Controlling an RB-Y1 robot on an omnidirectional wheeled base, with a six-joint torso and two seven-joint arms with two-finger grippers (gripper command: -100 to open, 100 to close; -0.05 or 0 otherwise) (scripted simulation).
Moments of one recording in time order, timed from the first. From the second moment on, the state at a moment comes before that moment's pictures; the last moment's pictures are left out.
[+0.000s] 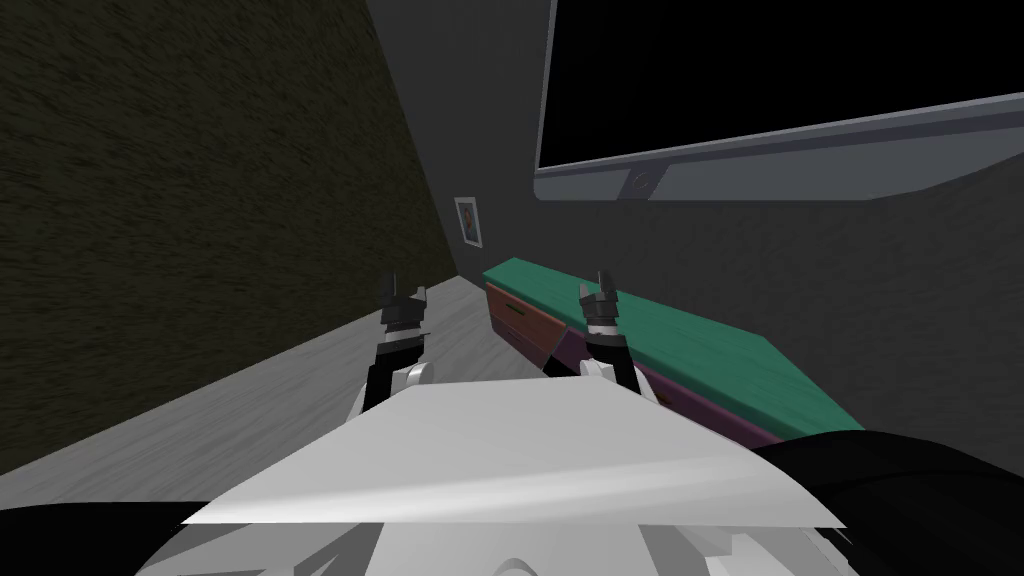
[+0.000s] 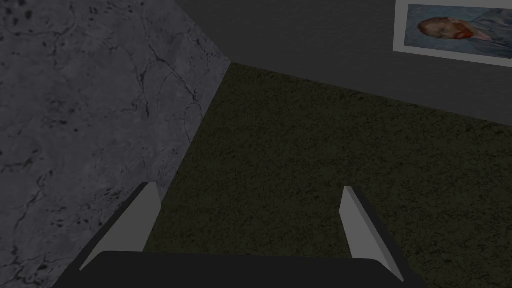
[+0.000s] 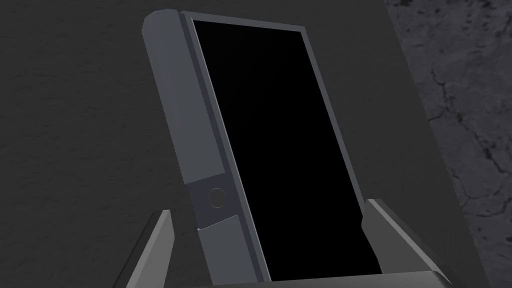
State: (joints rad) left arm 0.47 0.01 0.05 -2.24 0.07 -0.39 0.07; right arm 0.52 -0.05 0.00 -2.30 0.08 -0.38 -0.07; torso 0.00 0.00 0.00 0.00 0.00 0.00
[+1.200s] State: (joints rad) left arm 0.47 0.01 0.05 -2.24 0.07 -0.39 0.07; right arm 0.52 -0.08 0.00 -2.29 0.11 -0.36 -0.05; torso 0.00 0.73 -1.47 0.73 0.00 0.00
